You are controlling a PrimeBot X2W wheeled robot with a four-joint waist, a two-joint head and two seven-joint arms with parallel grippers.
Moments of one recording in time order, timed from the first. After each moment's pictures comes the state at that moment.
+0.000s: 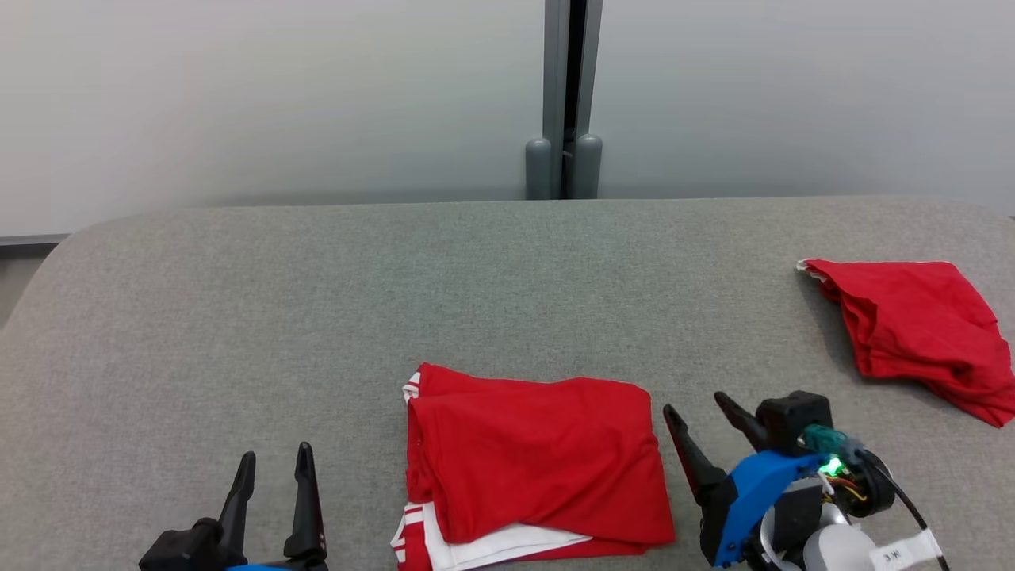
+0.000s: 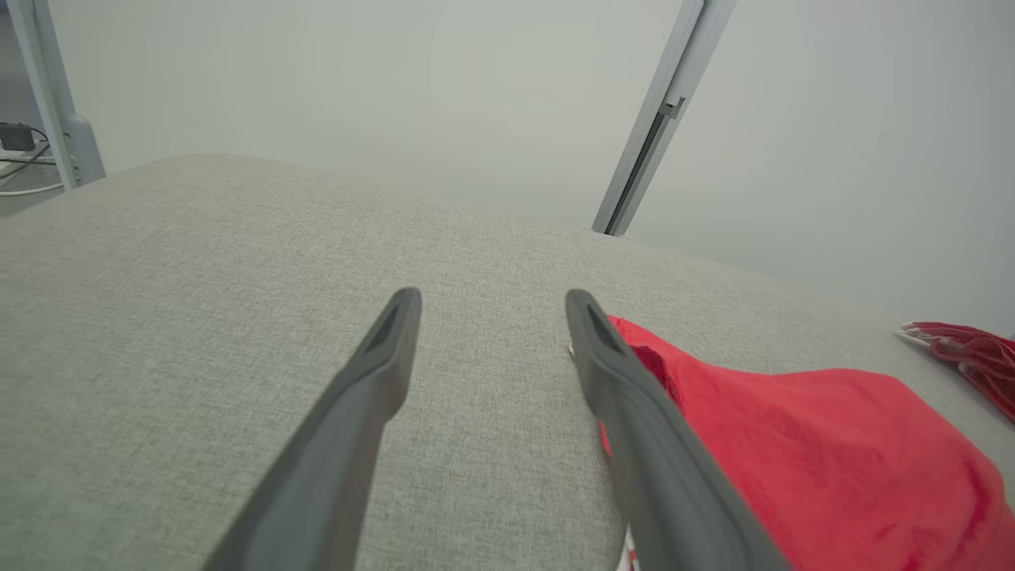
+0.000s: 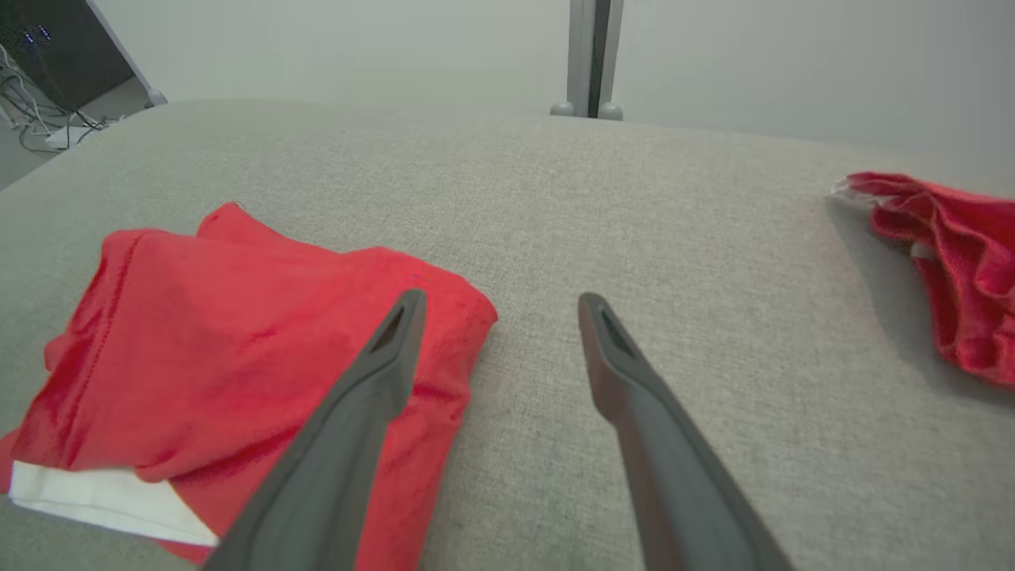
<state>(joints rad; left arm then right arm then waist) 0.08 0.14 -0.17 0.24 -0.44 -0.01 -0.26 -0.16 -0.05 0.14 0.32 0.14 0.13 0.05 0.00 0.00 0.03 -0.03</state>
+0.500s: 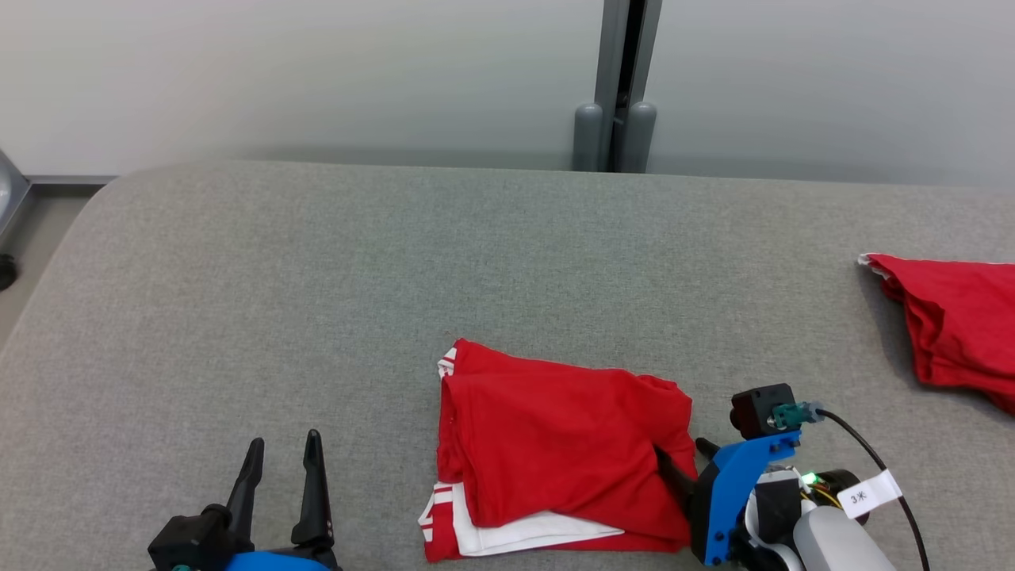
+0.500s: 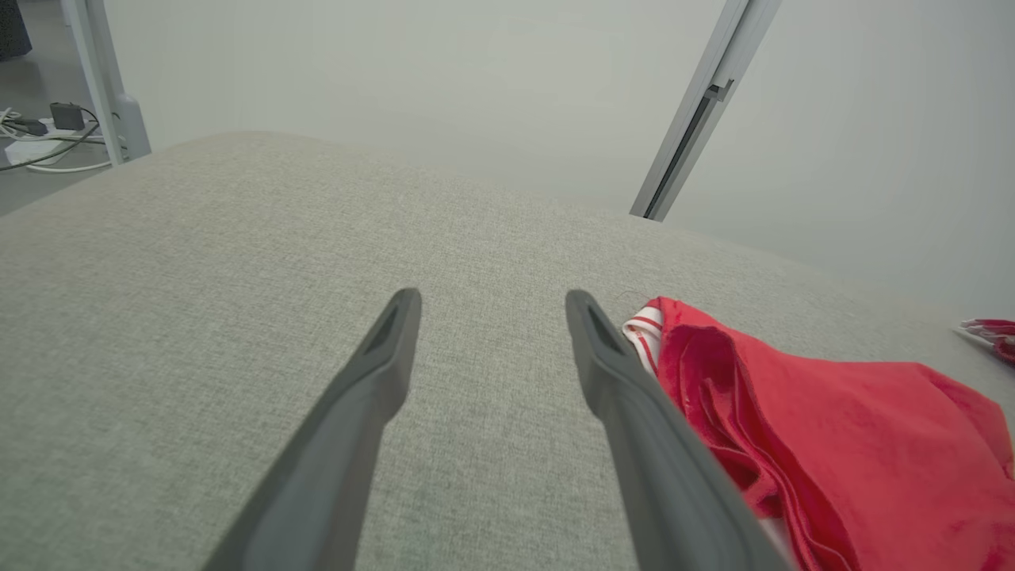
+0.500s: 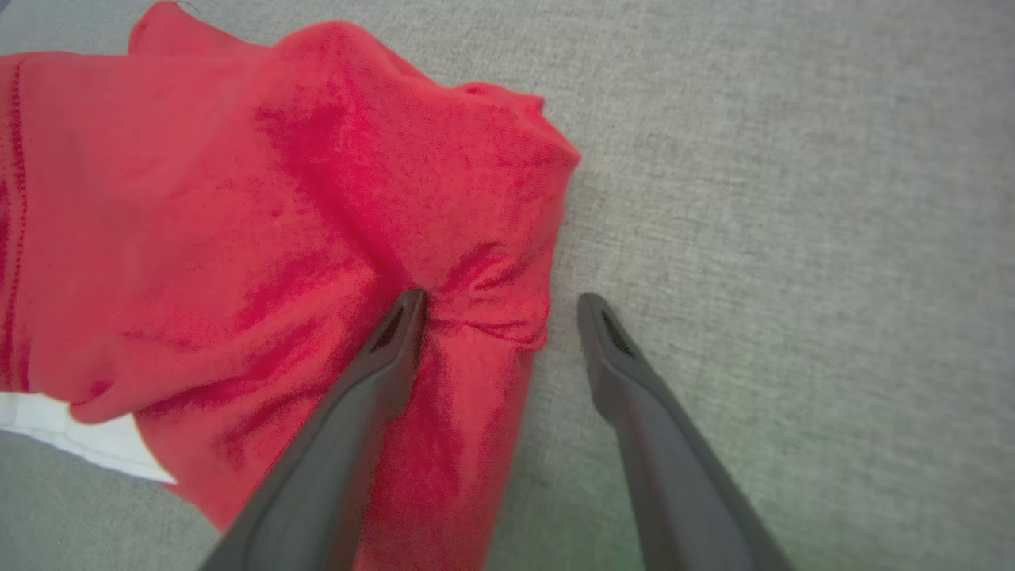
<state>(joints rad) 0.05 0.13 -0.17 0.26 -0.41 -0.03 -0.26 -0.26 -0.05 0.16 0.51 0.26 0.13 0.36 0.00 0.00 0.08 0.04</state>
